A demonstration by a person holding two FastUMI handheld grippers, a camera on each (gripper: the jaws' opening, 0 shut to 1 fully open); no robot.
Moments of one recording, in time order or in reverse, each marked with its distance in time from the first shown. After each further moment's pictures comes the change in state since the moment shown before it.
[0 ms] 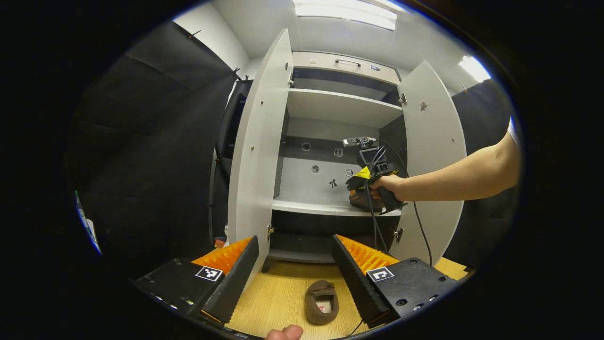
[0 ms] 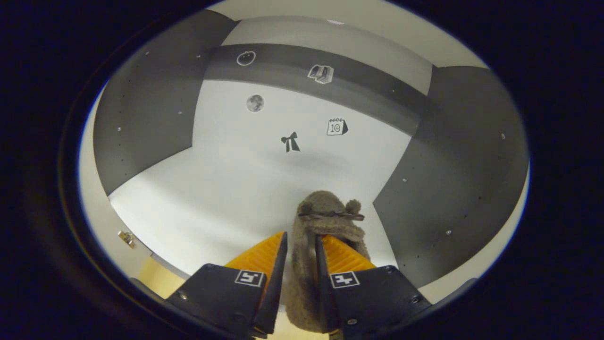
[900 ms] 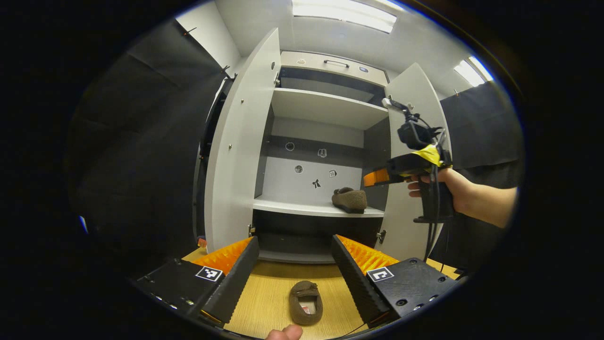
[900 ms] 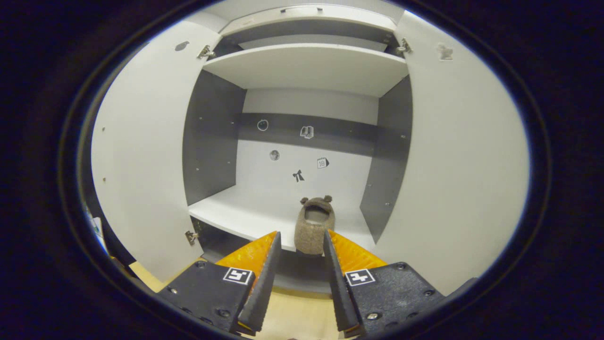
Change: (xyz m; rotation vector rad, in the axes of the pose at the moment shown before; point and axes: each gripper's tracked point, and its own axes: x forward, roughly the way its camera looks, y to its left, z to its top) left arm -0.002 -0.035 -0.003 -0.012 0.023 -0.110; right arm -0.210 -0.033 -0.056 0.157 -0.312 0.115
